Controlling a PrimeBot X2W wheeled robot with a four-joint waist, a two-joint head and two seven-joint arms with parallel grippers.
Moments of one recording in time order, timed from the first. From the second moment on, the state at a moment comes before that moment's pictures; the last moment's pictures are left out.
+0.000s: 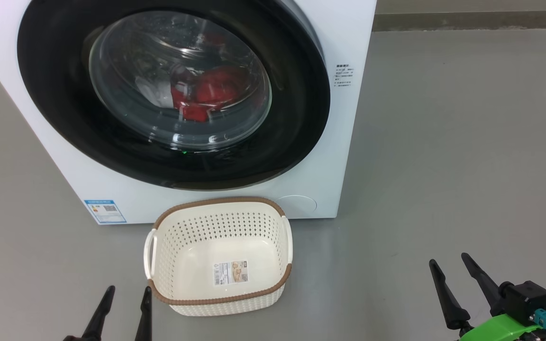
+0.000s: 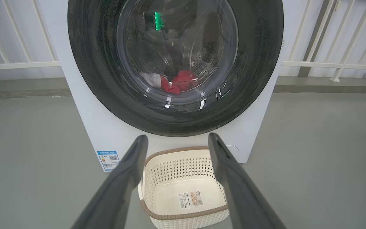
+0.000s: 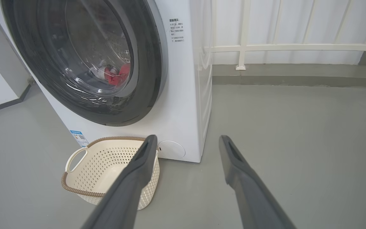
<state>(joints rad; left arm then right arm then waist) 0.08 0.05 -0.06 0.17 -0.13 -0.13 -0.25 -0.02 -0.21 0.06 0.27 0.29 0.13 -0.25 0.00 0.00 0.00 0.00</state>
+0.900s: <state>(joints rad) -0.05 0.05 -0.13 0.16 -0.15 -0.13 -0.25 -0.48 -0.21 0.05 0.33 0.68 0.13 -0.25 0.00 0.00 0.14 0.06</state>
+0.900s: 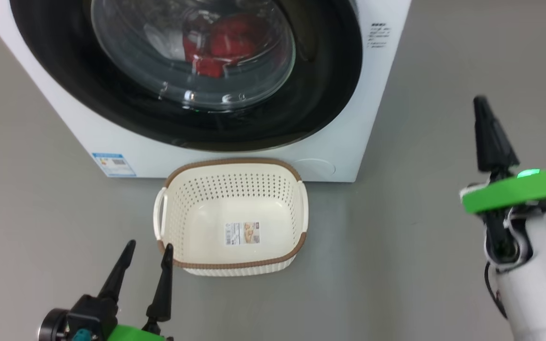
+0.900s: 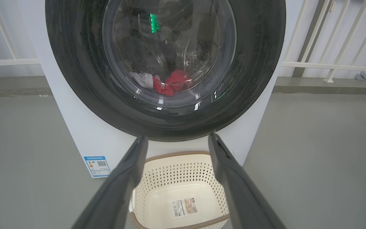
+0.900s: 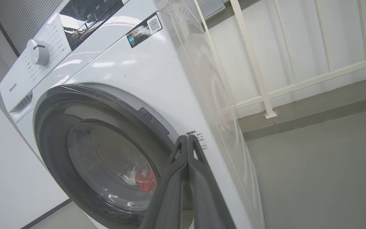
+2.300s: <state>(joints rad) -0.17 0.06 -0.24 0.18 -0.22 -0.13 -0.25 -1.17 -0.45 0.26 0.74 1.75 0.13 0.53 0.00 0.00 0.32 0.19</state>
